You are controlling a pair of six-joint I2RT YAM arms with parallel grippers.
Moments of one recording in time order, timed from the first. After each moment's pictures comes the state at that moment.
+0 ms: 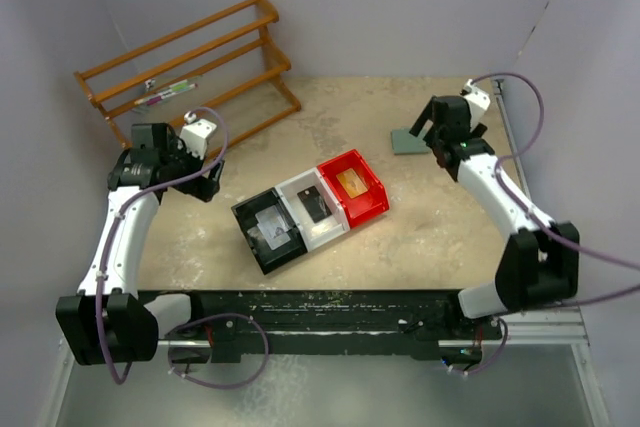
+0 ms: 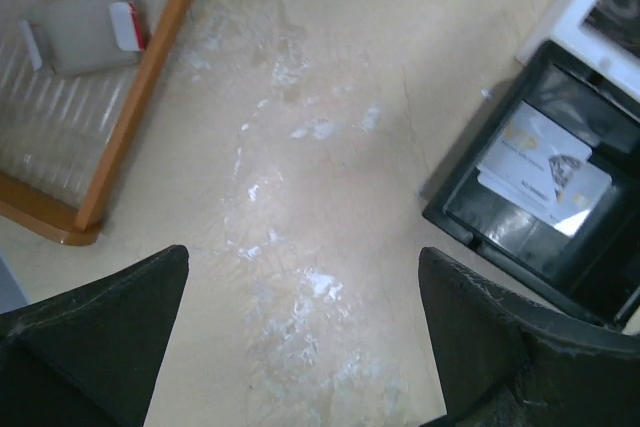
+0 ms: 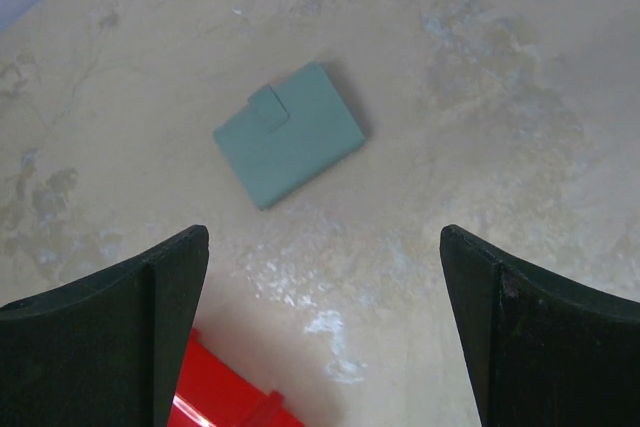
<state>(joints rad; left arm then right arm) 0.07 1.17 1.04 -0.71 0.29 0.42 0.20 1.36 1.04 -0.30 0.48 0.58</state>
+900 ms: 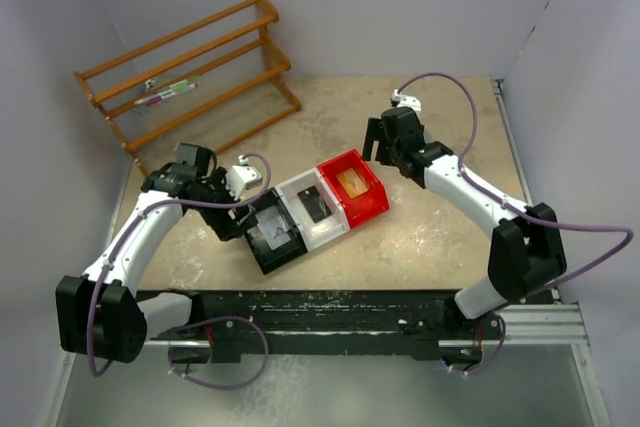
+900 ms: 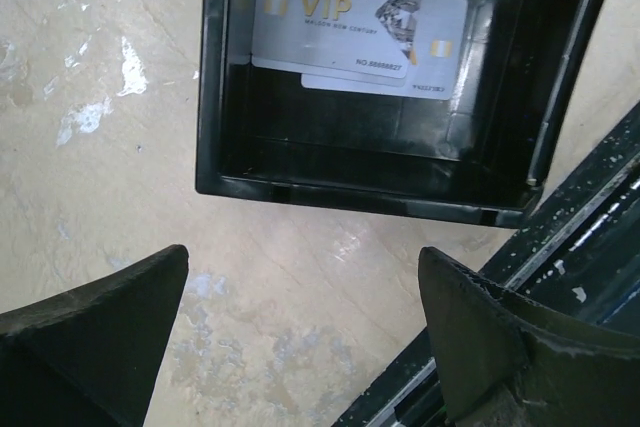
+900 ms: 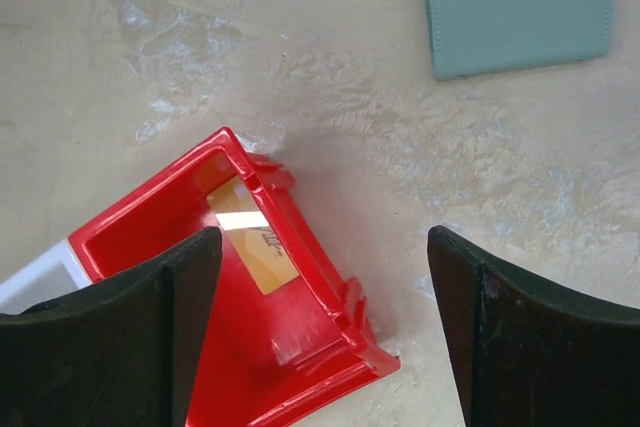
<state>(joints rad) -0.17 1.17 0.90 -0.90 0.40 0.66 0.47 1.54 1.16 -0.34 0.33 0.47</state>
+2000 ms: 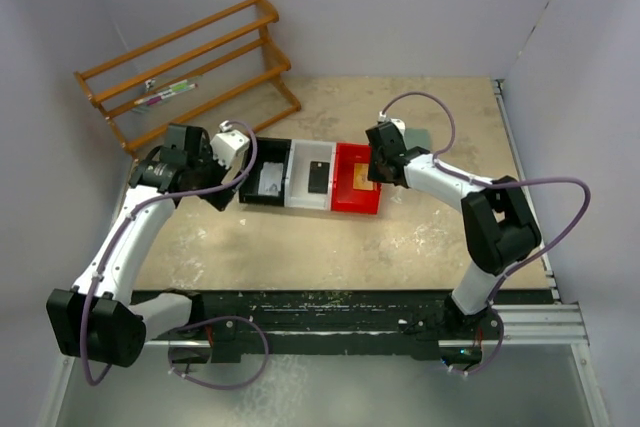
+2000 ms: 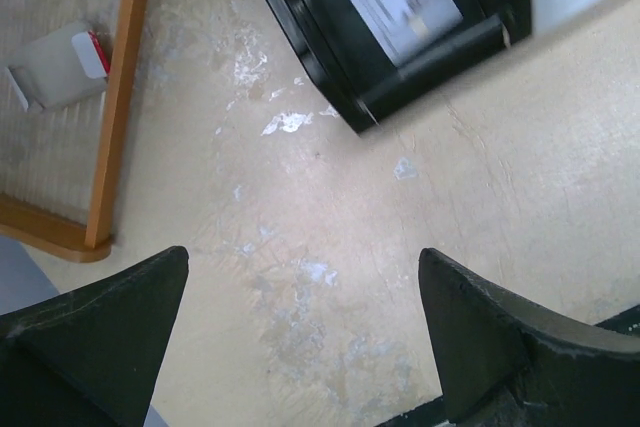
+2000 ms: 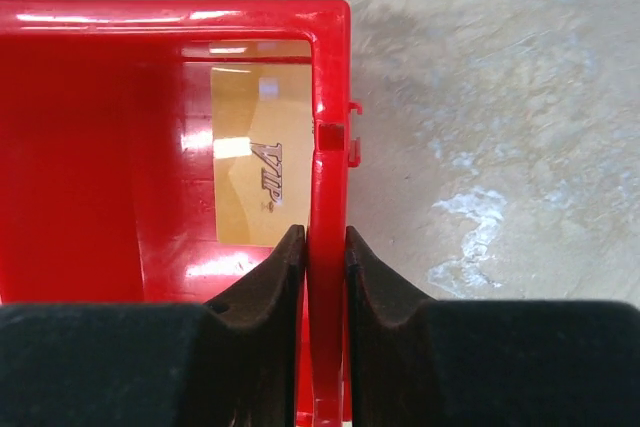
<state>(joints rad) -0.17 1.17 1.07 -0.81 0.12 0.47 0.48 1.72 1.11 -0.33 0.27 0.46</state>
